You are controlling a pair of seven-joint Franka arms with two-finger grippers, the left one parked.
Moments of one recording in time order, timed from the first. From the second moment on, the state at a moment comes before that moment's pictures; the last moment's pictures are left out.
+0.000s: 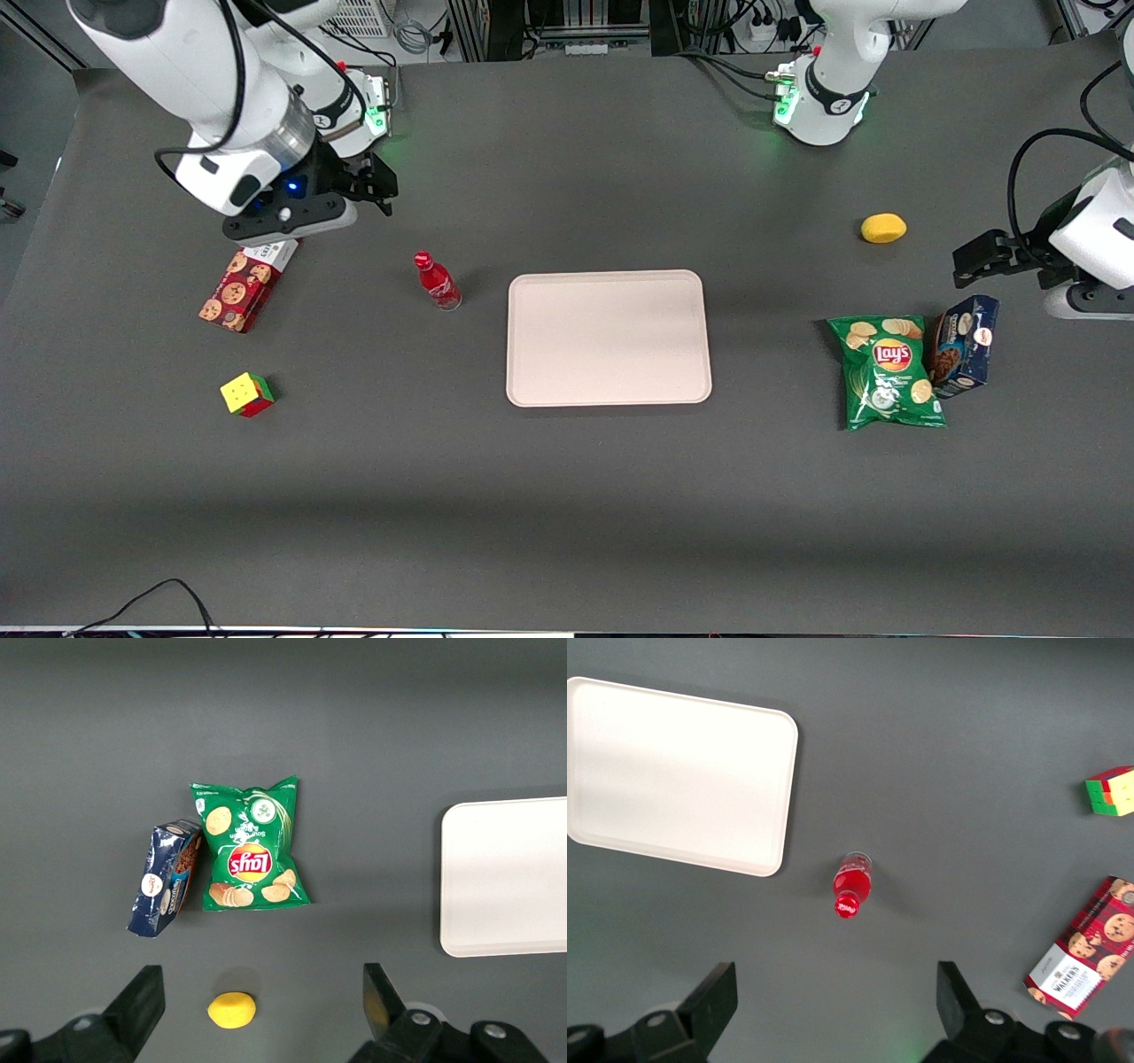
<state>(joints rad) 0.38 -0.02 0.08 -1.70 0.06 1.63 0.28</state>
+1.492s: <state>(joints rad) 0.38 -0.03 0.18 -2.39 0.07 2.38 0.40</state>
